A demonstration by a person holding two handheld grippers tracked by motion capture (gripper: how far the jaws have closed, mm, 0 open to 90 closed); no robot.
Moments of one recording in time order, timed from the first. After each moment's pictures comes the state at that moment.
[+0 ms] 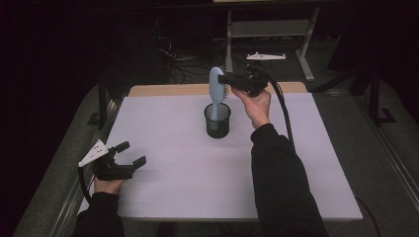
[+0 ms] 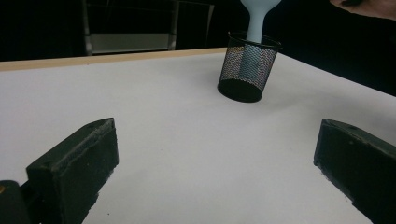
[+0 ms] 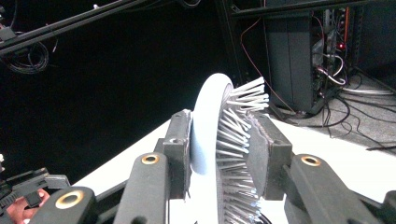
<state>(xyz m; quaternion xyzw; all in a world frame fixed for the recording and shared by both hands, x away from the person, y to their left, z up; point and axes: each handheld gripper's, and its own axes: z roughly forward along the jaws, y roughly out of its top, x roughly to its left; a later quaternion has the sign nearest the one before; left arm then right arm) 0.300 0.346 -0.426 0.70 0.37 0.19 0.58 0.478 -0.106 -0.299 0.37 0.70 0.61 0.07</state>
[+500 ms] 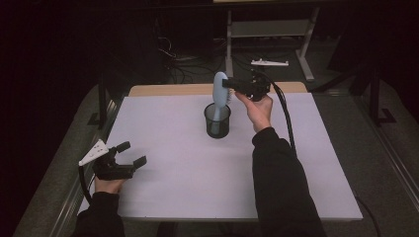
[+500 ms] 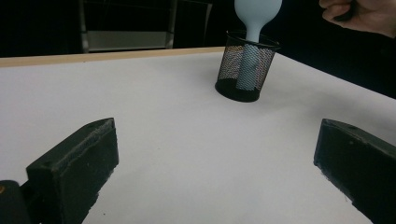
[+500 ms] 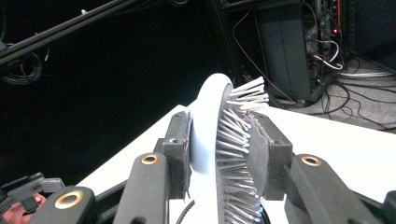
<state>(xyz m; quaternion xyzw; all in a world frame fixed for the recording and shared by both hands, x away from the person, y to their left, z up) 0.302 0.345 -0.426 0.70 0.37 0.18 0.59 0.483 -0.118 -0.321 0.40 0.68 0.60 0.05</state>
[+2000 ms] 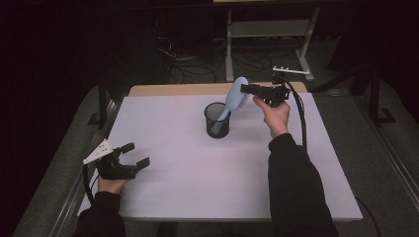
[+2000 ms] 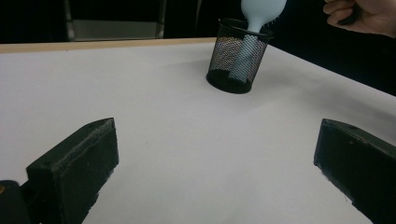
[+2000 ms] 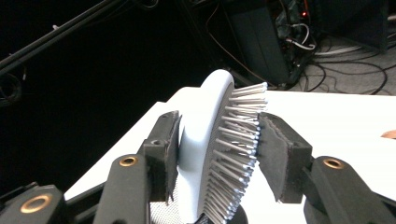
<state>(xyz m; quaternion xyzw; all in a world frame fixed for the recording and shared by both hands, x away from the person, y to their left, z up) 0.306 0.340 -0.432 0.71 0.37 0.15 0.58 0.475 -0.171 -0.341 0.47 0.65 0.59 0.04</state>
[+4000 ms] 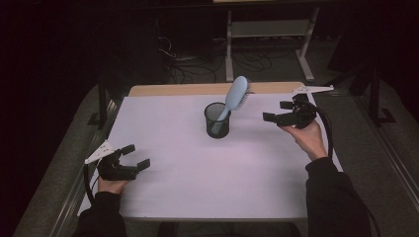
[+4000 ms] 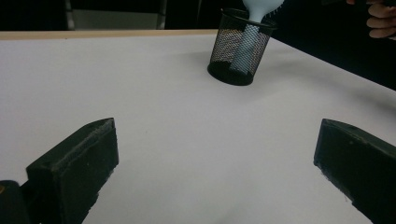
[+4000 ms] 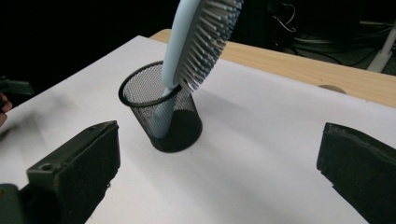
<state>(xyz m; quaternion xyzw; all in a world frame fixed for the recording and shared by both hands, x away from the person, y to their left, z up) 0.306 0.340 -0.435 0.72 0.38 0.15 0.57 0.409 -0.228 -0.352 0.41 0.75 0.51 0.10</state>
